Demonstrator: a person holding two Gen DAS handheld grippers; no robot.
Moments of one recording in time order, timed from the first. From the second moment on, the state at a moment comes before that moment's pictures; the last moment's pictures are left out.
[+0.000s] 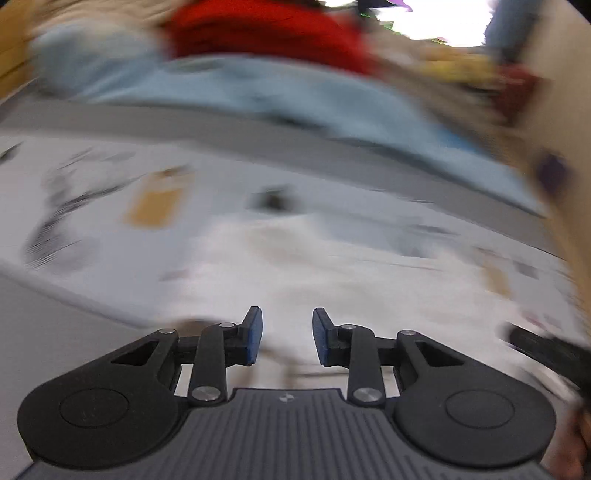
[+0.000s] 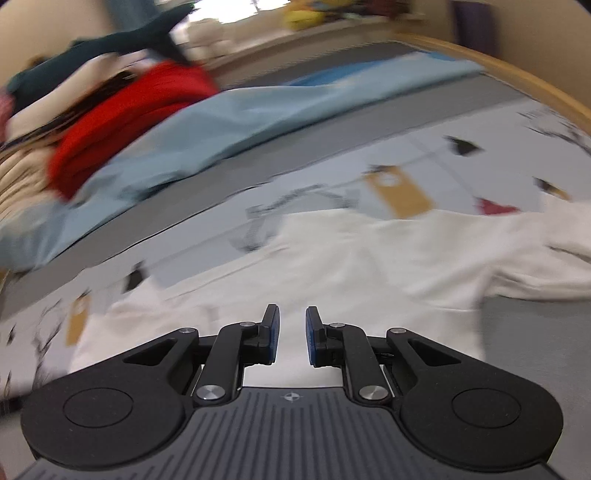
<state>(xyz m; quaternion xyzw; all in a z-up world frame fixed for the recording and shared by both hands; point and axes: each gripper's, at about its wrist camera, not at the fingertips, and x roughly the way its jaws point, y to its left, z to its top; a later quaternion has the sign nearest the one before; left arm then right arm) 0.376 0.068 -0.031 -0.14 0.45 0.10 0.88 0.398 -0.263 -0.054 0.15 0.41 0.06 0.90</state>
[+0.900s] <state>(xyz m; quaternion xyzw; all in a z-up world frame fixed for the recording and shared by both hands) 0.400 0.177 -0.033 -0.33 0.44 0.17 0.81 0.387 -0.065 -0.128 -0.12 0.43 0.25 0.86</state>
